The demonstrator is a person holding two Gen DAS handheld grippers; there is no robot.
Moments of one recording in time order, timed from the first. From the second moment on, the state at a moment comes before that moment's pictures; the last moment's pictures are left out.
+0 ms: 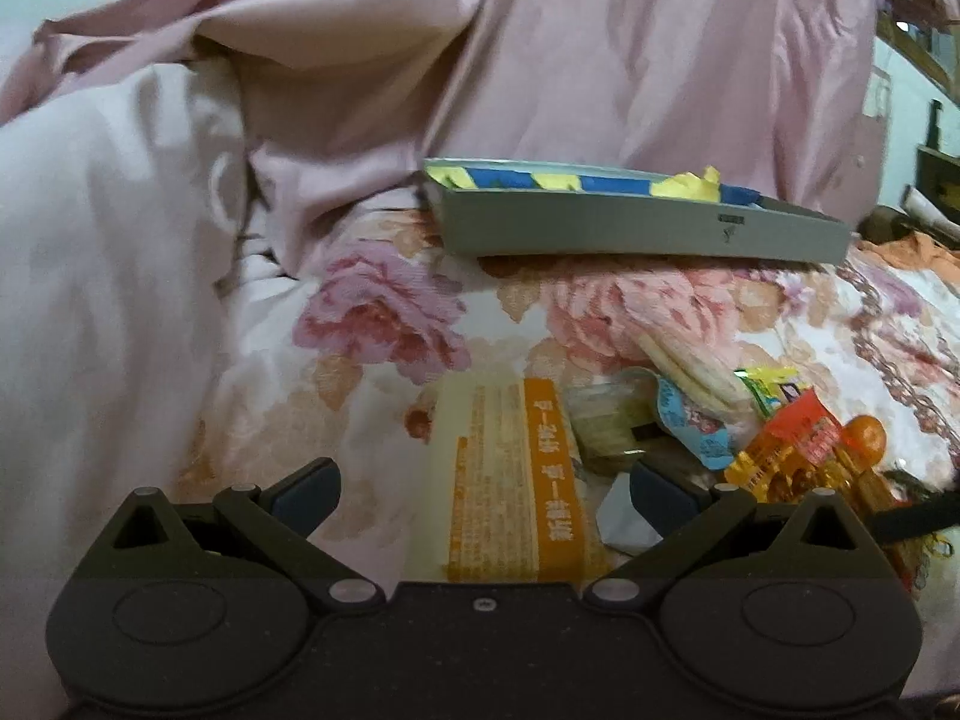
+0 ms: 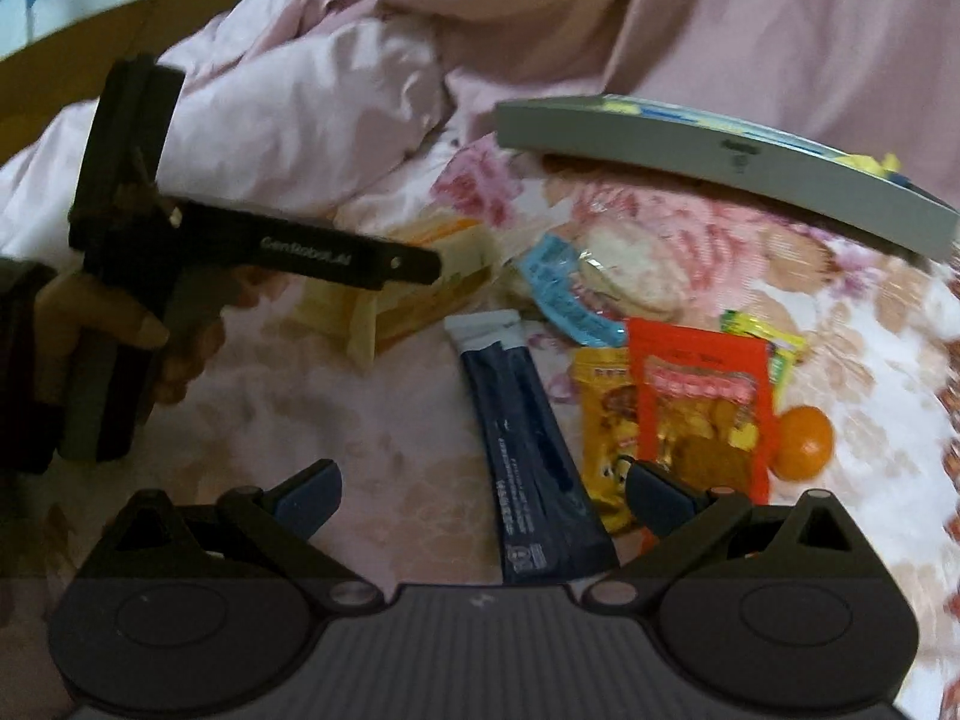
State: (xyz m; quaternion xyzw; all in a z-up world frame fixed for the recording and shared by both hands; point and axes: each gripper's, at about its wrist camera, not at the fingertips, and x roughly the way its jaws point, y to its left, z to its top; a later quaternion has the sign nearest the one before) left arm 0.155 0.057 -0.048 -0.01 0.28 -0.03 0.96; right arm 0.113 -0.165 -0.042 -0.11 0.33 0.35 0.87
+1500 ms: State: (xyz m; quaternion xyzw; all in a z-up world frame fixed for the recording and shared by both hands) left arm 0.149 0.072 -0.057 -0.09 0.33 -0.07 0.94; right arm 0.127 -0.133 -0.056 -0.14 0.34 0.26 0.89
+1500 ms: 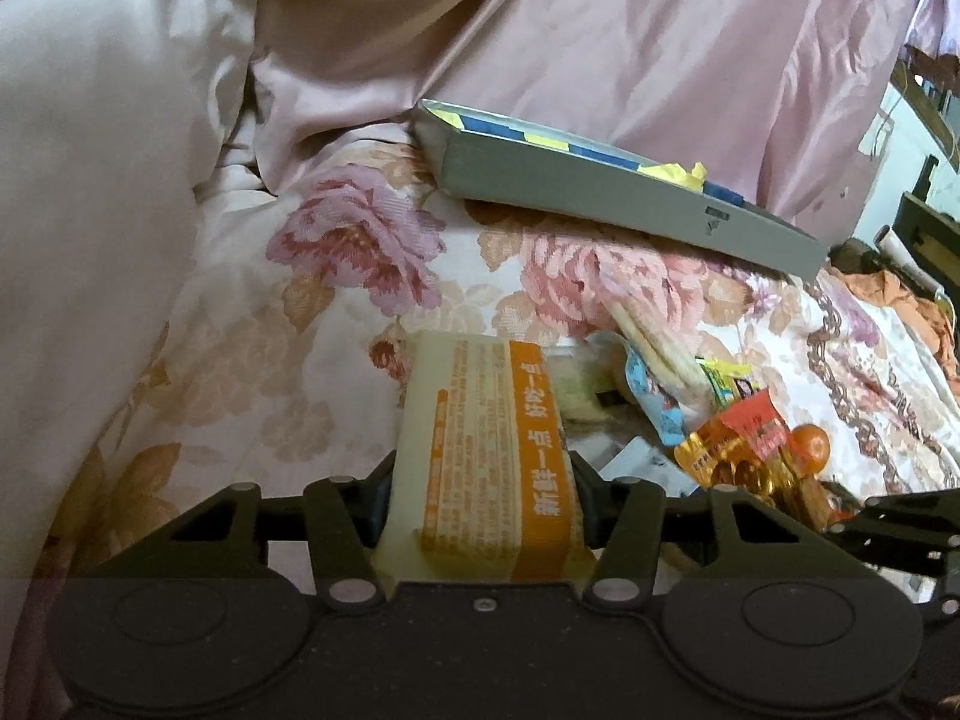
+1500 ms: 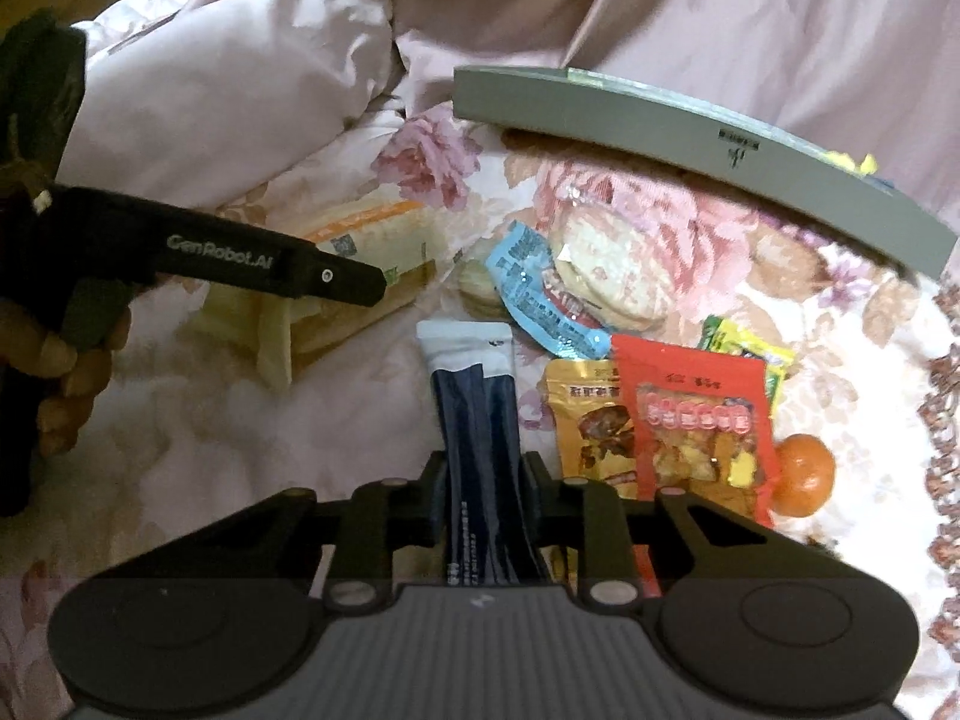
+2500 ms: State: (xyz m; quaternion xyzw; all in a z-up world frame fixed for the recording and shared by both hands) left arm 0.113 0.023 -0.005 -0.03 0.26 -0.11 0.96; right arm 0.095 -0.188 0.006 -0.14 0.25 0.24 0.93
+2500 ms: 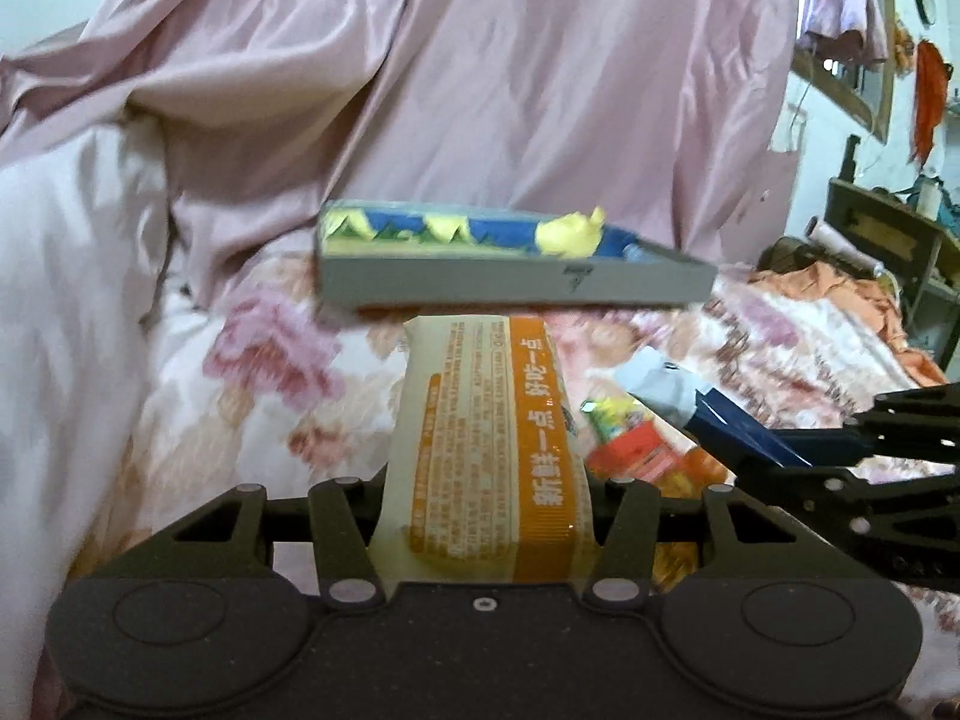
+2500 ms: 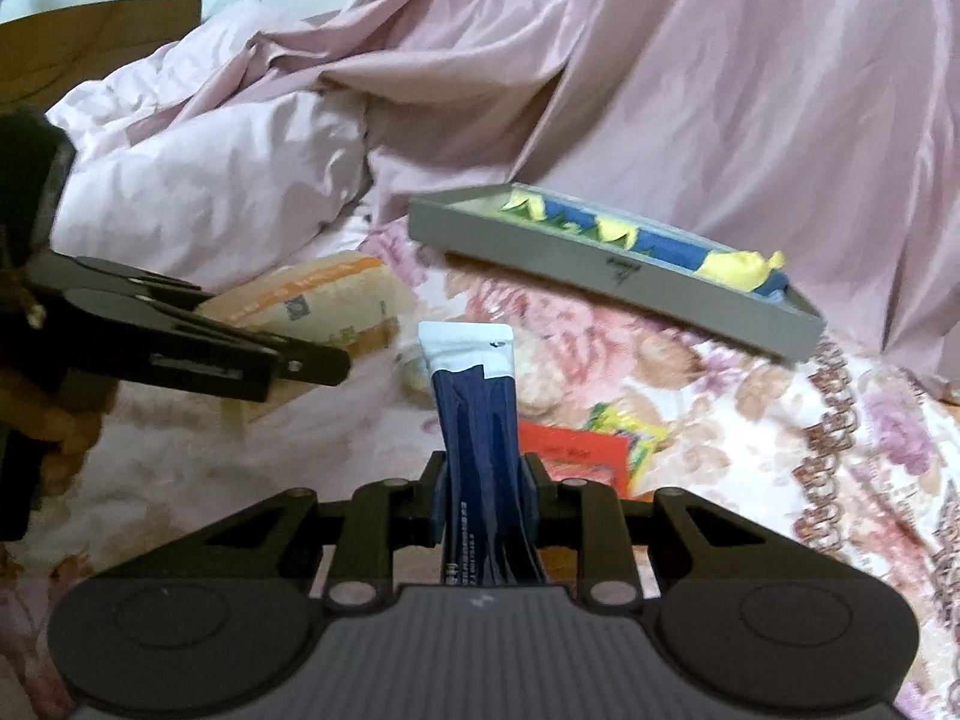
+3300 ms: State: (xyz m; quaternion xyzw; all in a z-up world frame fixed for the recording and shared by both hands) left arm 0.309 0.022 0.051 -0.09 0.22 -0.07 0.97; right arm 0.293 -0.174 0.083 -0.26 0.19 0.21 0.92
